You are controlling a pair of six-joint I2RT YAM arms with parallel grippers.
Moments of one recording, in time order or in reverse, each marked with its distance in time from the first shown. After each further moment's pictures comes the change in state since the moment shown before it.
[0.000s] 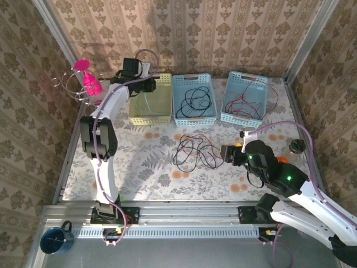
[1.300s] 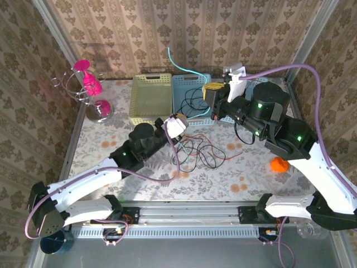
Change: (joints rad) left arm -0.718 -1.024 -1.083 0.774 -0.477 0.525; right arm 0.080 0.533 0.940 0.061 -0.107 -0.371
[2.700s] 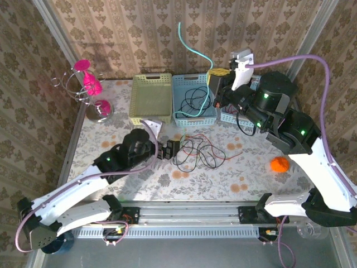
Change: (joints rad) left arm 0.015 -0.176 0.020 -0.546 0.010 -0.741; right arm -0.033 0.071 0.143 0.003 0.042 -0.047
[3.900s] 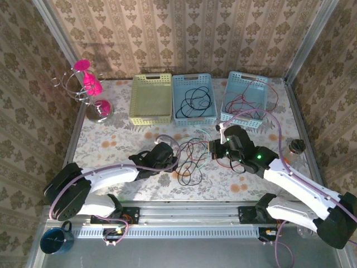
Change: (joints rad) left arm 0.004 0.404 -0.273 0.144 -0.031 -0.323; right arm -0.137 -0.256 -1.043 0.162 -0.217 0.315
